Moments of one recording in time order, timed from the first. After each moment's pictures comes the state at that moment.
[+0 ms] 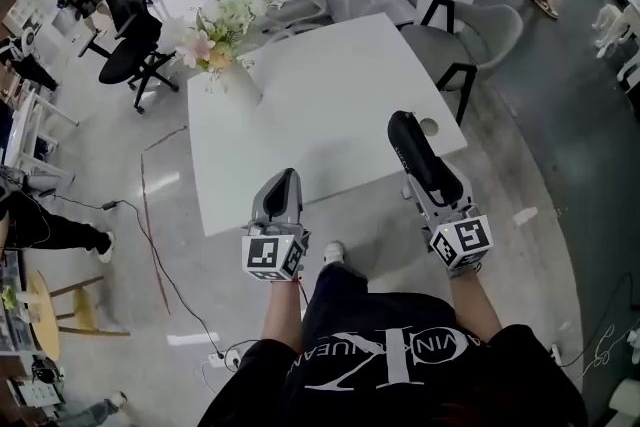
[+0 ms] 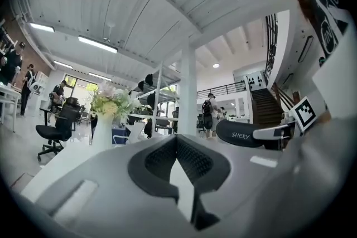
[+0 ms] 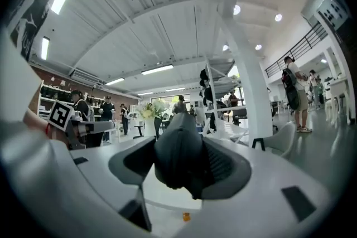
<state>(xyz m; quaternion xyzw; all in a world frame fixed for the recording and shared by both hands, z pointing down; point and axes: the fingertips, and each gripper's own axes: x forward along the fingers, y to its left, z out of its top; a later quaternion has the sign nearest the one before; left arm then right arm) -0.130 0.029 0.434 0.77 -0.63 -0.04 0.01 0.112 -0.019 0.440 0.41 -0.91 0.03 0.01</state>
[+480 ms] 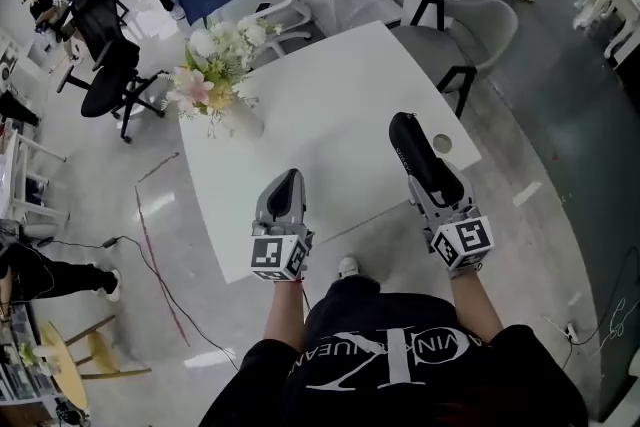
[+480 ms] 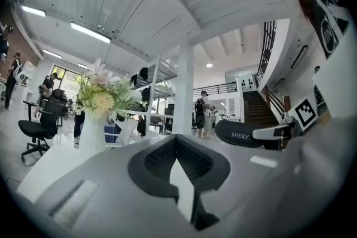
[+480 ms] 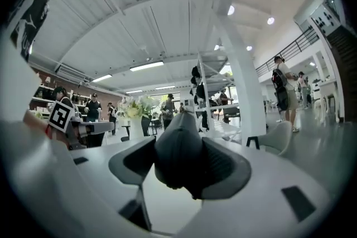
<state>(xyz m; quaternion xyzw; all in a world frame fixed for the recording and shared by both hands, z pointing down) -0.185 -0.064 0.440 0.81 -0.59 -0.03 0.03 0.057 -0.082 0.444 0.46 -0.89 0.05 0.02</state>
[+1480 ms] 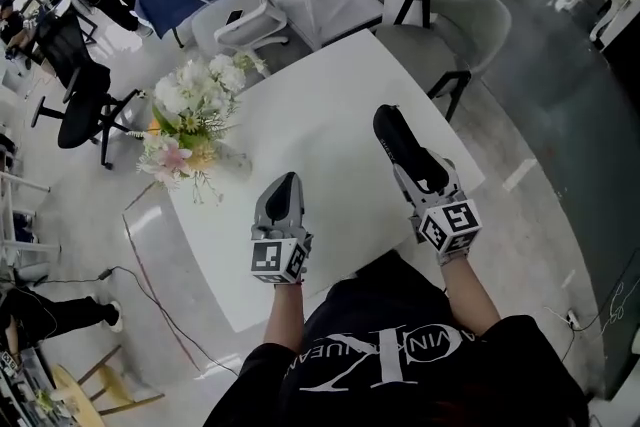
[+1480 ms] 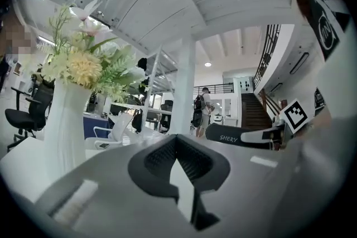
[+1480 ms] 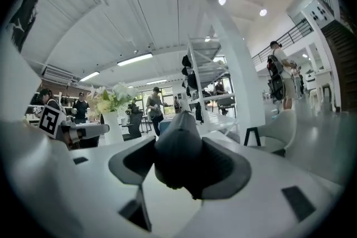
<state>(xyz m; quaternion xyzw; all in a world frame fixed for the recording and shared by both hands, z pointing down) -0.198 -0.182 0.476 0.83 -0.55 -0.04 0.05 0.026 -0.208 0.482 0.49 -0.87 0.09 0.03</state>
